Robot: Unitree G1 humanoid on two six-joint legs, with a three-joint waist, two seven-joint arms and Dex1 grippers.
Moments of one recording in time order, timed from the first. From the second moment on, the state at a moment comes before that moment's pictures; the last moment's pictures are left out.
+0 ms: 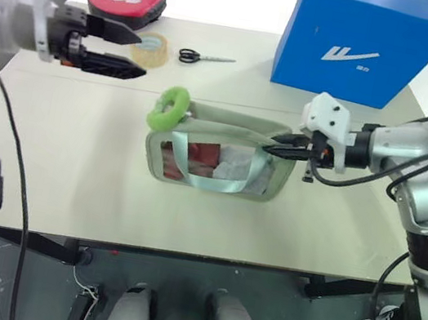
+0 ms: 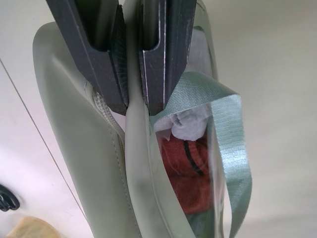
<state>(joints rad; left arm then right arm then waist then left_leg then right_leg) -0.99 0.96 0.05 0.39 -0.41 0.61 -1.55 -0.81 -0.82 0.17 -0.14 0.25 0.63 1.19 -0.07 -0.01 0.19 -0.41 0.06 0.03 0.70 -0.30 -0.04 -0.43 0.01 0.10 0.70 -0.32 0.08</state>
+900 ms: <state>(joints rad) -0.52 0.82 0.09 0.00 -0.50 0.57 -1.31 -0.84 -0.81 0.19 -0.12 0.25 0.63 1.22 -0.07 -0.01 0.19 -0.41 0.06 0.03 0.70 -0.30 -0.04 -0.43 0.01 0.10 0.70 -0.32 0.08</state>
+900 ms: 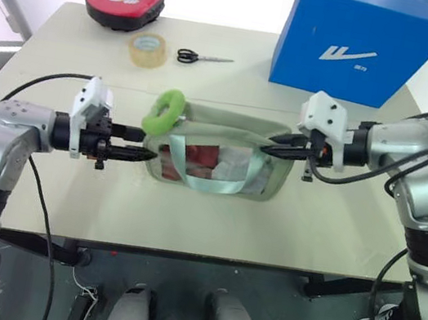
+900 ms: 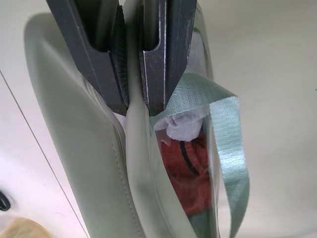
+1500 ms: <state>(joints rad) -0.57 0.83 0.05 0.00 -0.49 0.55 -1.33 -0.83 -0.87 0.17 -0.14 0.30 0.59 1.31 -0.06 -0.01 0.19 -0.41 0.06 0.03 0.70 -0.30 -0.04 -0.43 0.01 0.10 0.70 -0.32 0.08</state>
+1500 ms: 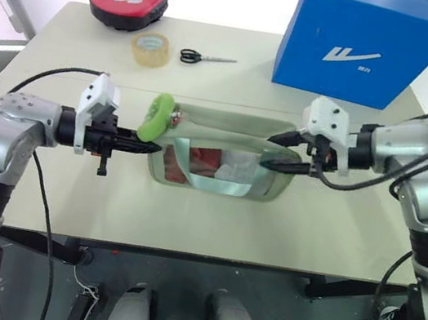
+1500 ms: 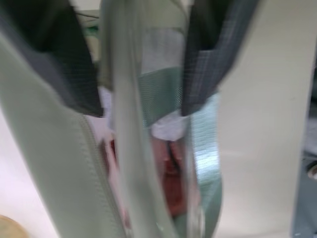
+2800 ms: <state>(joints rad) -0.60 0.83 0.01 0.06 -0.46 0.48 -1.35 -1.38 -0.28 0.46 0.36 0.06 0.19 1.40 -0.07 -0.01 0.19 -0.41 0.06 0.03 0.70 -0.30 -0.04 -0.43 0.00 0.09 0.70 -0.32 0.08</state>
